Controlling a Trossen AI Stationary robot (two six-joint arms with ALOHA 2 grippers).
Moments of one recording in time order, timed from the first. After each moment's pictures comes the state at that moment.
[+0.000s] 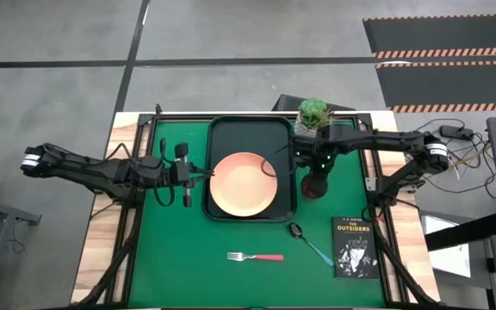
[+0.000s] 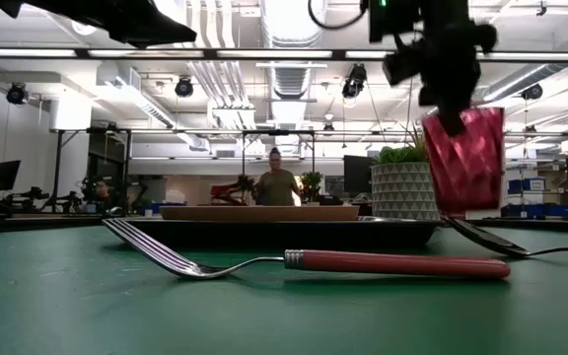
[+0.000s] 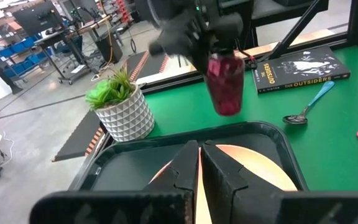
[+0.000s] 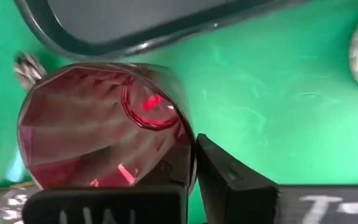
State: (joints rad) left arm -0.12 0.81 0.59 0.01 -0.32 0.25; right arm -0.21 1.52 1.31 -1.33 -0.08 0.08
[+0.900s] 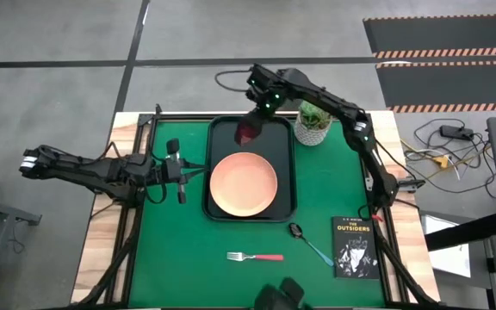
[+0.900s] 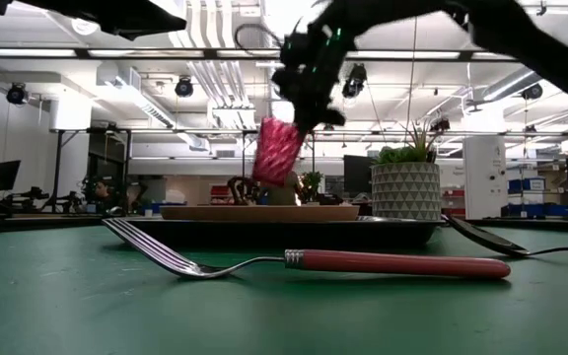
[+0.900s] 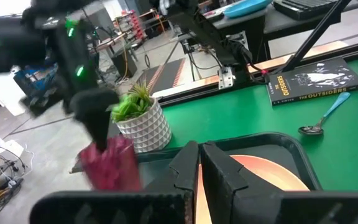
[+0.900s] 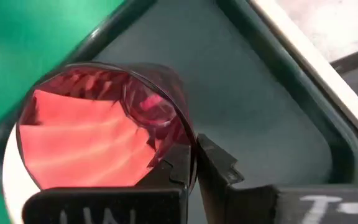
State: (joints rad) left arm -0.12 0.71 0.57 0.02 -0.36 0.30; right arm -0.56 2.26 2.36 -1.26 -0.23 0.15
